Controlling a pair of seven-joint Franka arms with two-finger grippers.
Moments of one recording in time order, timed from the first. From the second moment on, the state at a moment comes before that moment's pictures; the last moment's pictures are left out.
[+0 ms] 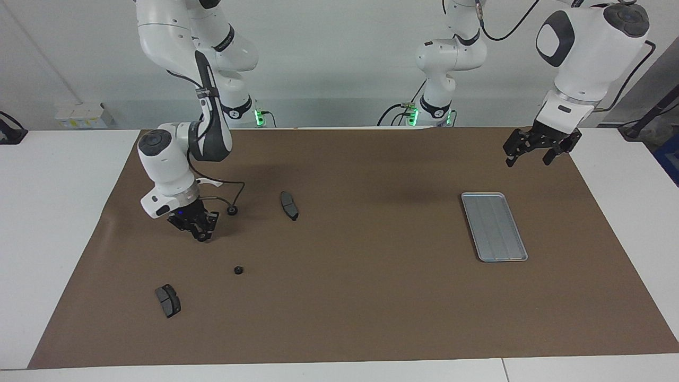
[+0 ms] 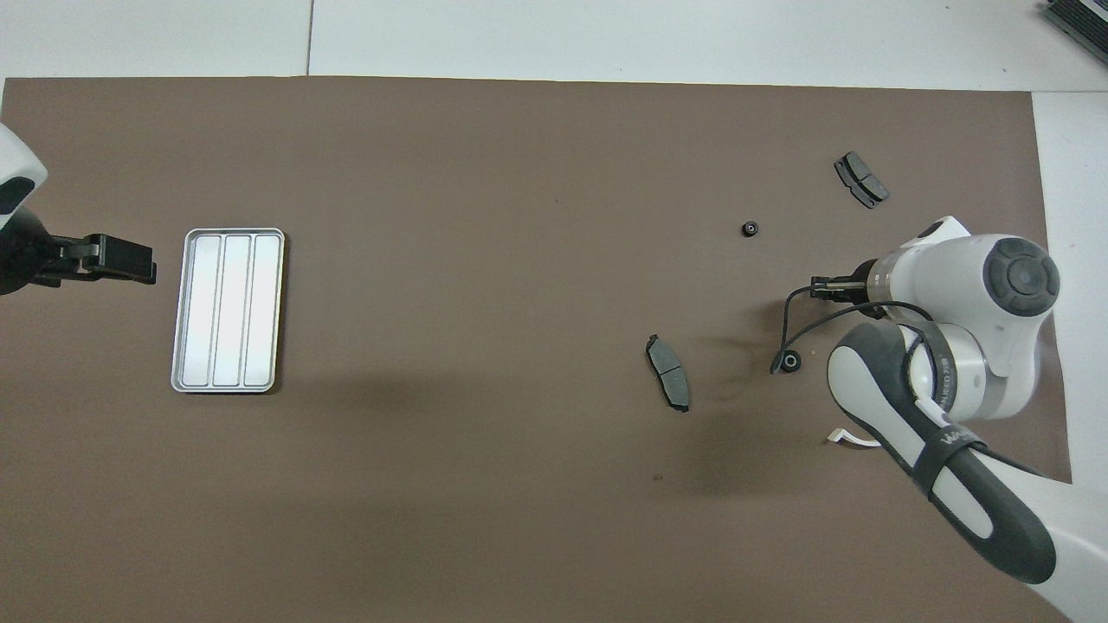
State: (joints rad) left arm 0.00 -0.03 -0.03 -1.73 0.01 1.75 0.00; right arm -0.09 0.23 0.11 -2.15 -0.04 2.53 0.13
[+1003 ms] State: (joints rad) left arm 0.01 -0.02 -0.03 -1.74 0.01 1.77 0.02; right arm 0.35 0.34 0.11 -1.81 -0.04 2.31 0.87
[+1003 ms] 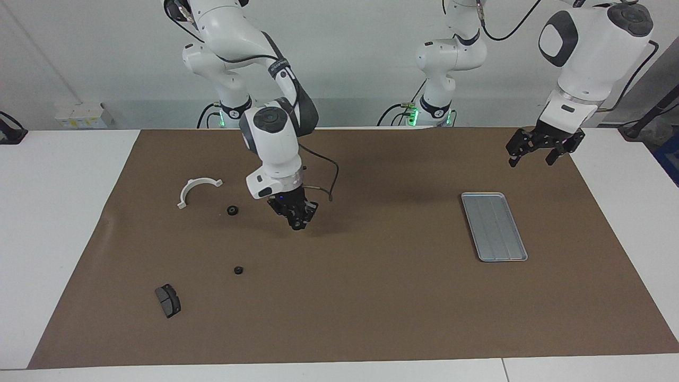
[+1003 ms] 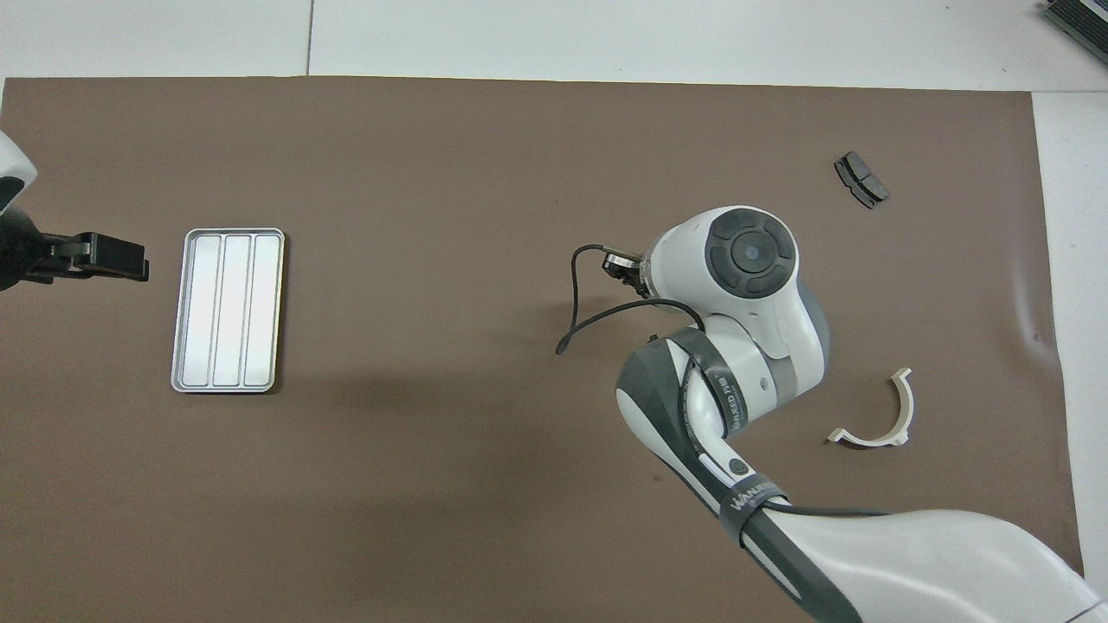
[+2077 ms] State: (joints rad) left arm 0.06 0.06 -0.02 -1.74 0.01 1.93 0.03; right arm 0.59 0.60 0.11 -1.54 -0.10 2.21 1.15
